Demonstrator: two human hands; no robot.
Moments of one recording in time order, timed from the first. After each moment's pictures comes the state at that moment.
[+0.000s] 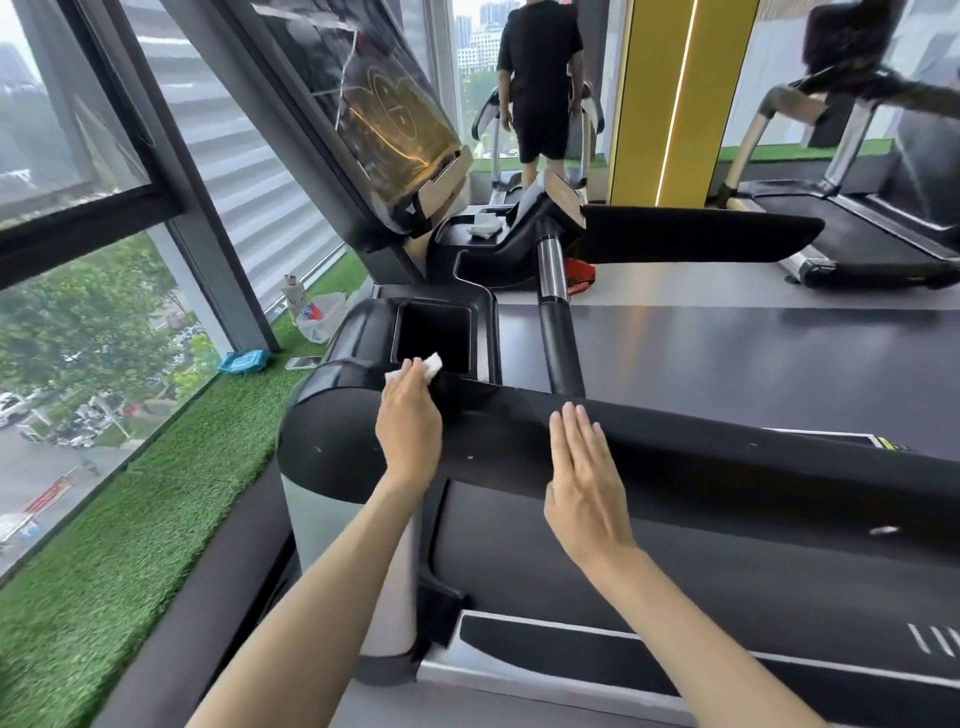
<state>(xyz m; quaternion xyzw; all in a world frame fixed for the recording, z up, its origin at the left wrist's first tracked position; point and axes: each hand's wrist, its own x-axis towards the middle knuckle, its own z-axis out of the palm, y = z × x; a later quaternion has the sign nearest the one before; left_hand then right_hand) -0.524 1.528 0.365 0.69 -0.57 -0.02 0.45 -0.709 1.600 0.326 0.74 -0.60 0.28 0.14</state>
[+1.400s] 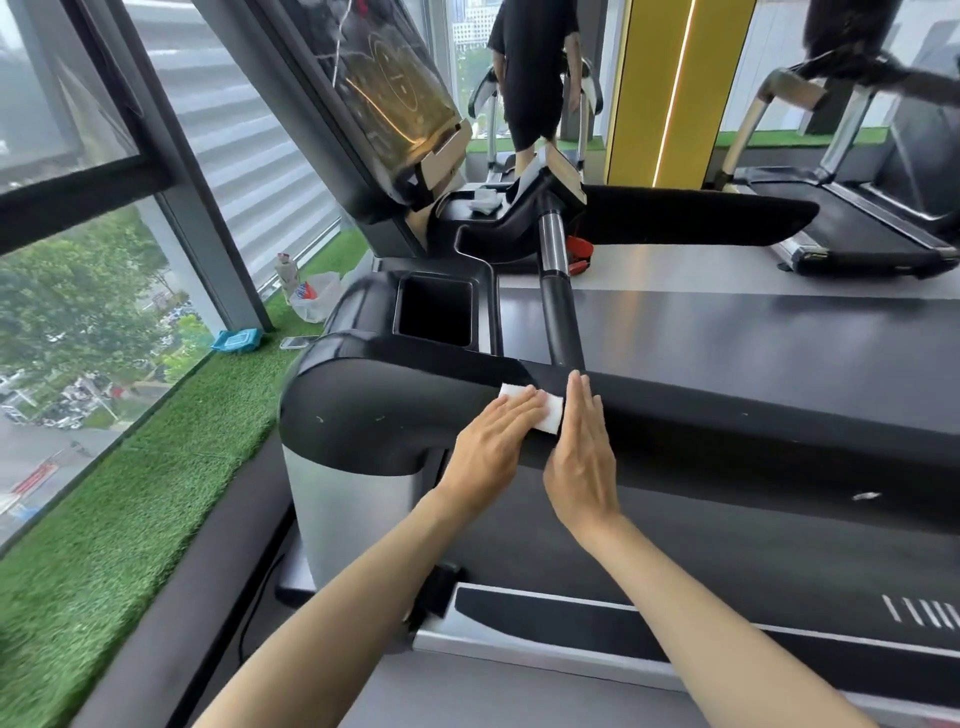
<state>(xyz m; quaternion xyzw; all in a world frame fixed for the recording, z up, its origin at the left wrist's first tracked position) -0.569 1.572 0.313 0.36 -0.83 0.07 0.42 -0.705 1.595 0.310 0.70 -0.55 0.45 0.09</state>
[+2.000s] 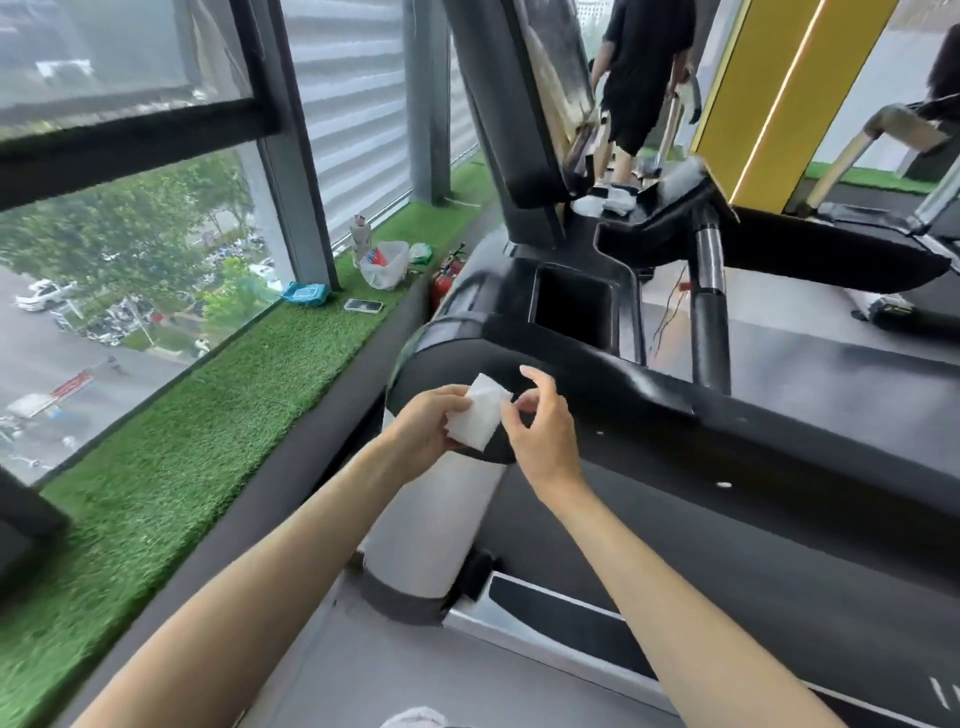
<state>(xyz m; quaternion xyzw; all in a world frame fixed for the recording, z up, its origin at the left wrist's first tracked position) -0.368 1.584 0.354 0.48 -0.36 -0.65 0.48 -0.523 1.593 0.357 0.66 -0.54 0.44 -0.27</state>
